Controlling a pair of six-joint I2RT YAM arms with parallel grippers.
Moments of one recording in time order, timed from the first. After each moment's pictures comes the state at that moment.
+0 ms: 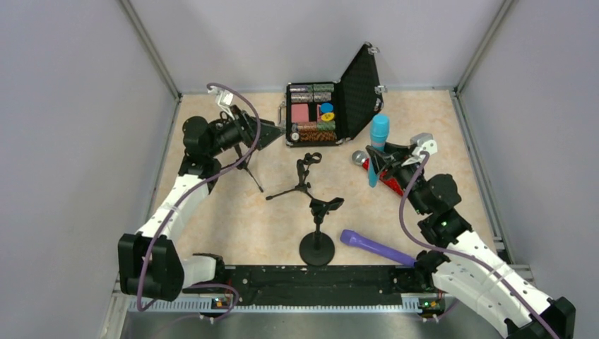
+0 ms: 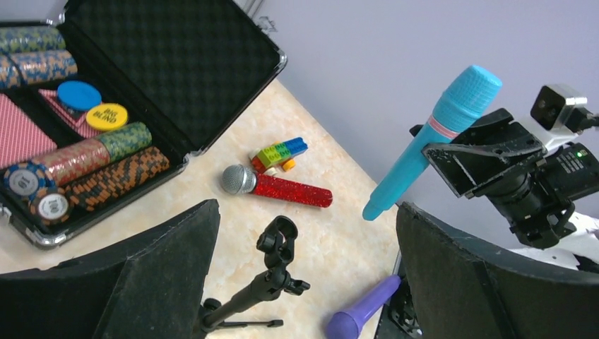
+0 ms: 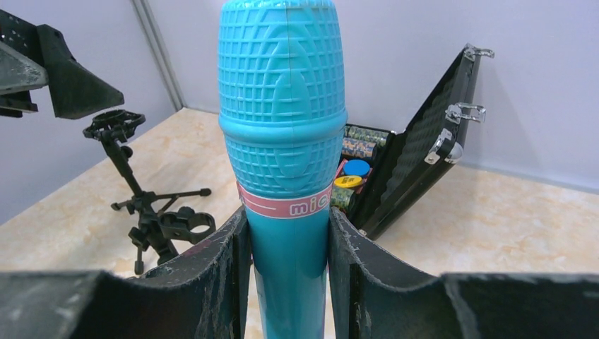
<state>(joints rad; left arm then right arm) -0.14 1.24 0.90 0.45 0.86 -0.71 0.56 0.66 0.51 0.36 0.07 0.08</state>
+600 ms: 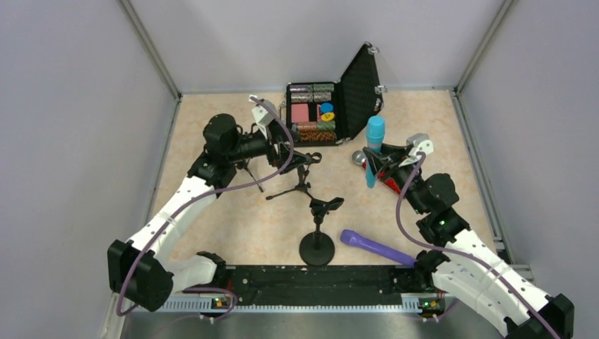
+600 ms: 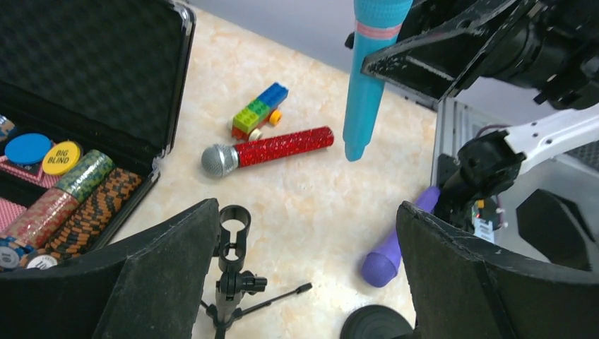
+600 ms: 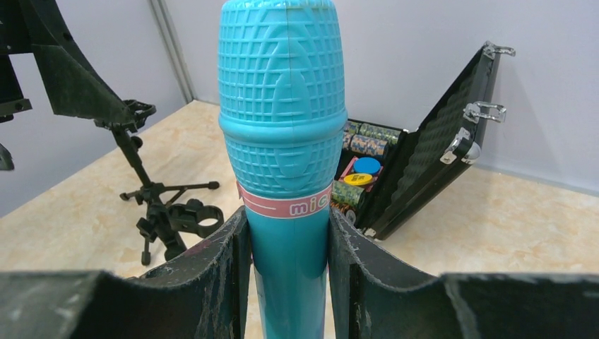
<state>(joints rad) -0.39 1.17 0.98 0.16 0.86 -0.23 0.56 0.68 0.50 0.38 0.03 0.08</state>
